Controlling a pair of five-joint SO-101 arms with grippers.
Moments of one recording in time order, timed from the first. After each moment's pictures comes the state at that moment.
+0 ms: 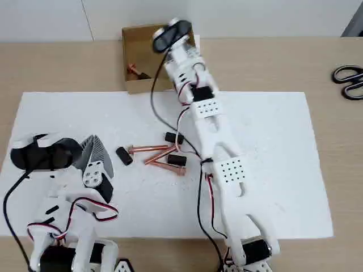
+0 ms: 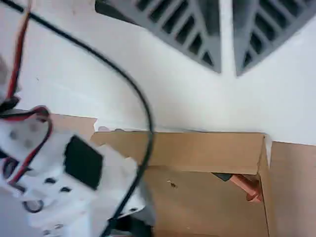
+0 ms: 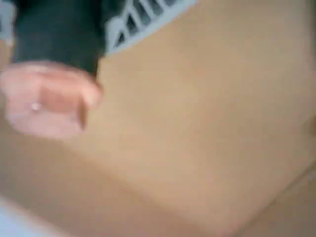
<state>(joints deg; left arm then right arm) 0.5 -94.2 62.0 61.9 18.3 -20.7 79.9 -79.5 25.5 20.4</state>
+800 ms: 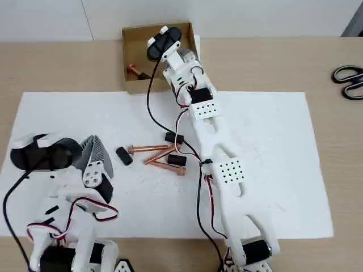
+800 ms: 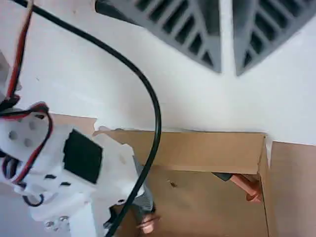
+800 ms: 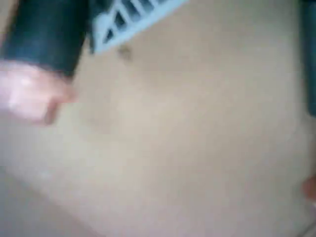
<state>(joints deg) 0.5 -94.2 62.0 61.9 18.3 -19.7 80.4 -80.6 30.9 23.3</state>
